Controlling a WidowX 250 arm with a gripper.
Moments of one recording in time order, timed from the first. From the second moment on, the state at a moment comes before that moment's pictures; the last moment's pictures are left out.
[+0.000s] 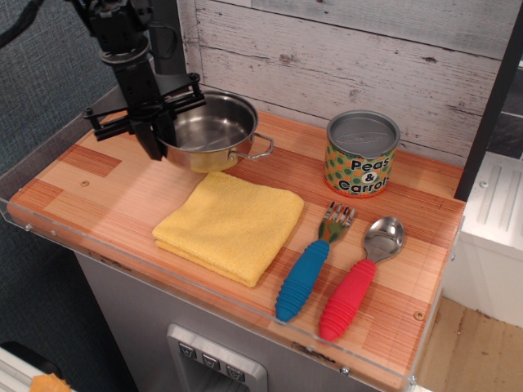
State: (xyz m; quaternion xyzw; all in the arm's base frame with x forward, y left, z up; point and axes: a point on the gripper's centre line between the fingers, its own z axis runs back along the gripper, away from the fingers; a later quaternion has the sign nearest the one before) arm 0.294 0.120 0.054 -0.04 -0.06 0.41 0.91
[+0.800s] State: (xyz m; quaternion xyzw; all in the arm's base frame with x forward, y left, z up) arm 0.271 0.089 0.039 -0.02 -0.03 0.25 0.97
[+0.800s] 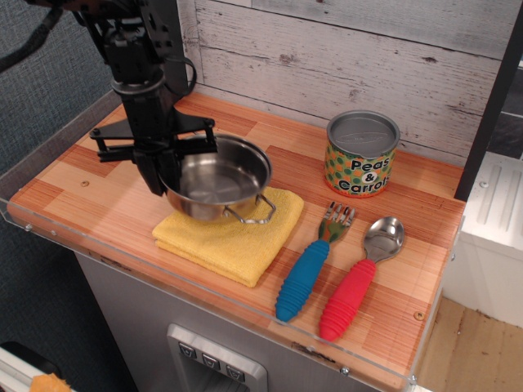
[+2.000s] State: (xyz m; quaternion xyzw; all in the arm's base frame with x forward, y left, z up) arm 0.262 0.075 0.025 -0.04 -0.03 0.17 0.98
